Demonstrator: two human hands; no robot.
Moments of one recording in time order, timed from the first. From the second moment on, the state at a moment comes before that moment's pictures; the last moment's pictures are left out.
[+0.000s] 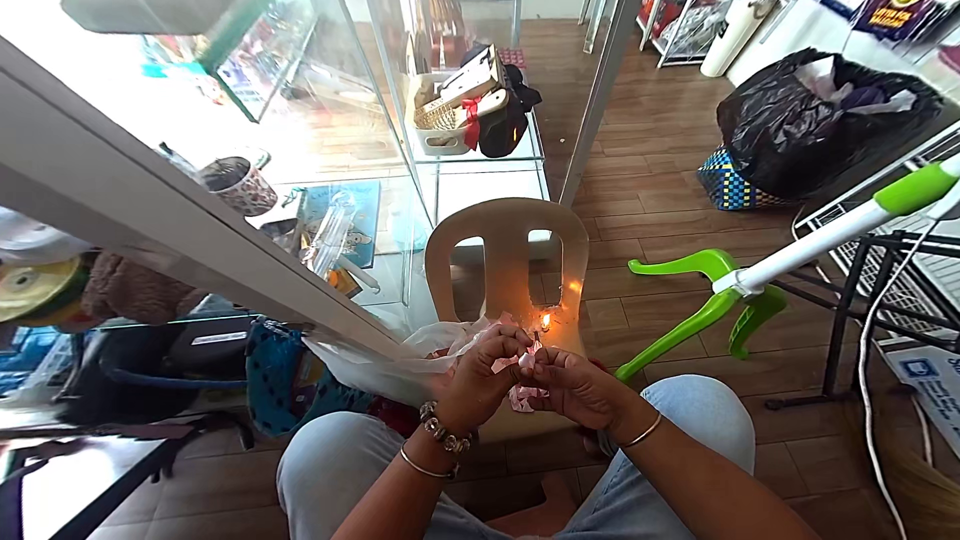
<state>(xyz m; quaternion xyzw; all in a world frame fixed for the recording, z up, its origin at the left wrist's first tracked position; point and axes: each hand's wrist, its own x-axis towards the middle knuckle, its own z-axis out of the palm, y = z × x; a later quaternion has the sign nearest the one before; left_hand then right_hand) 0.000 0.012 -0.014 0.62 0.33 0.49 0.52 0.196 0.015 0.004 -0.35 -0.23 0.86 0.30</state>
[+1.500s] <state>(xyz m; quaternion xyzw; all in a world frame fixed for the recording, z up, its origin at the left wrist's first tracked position) 0.079 0.059 -0.062 0.55 0.61 0.25 0.50 0.299 0.027 0.010 -0.53 -0.54 0.33 0.56</state>
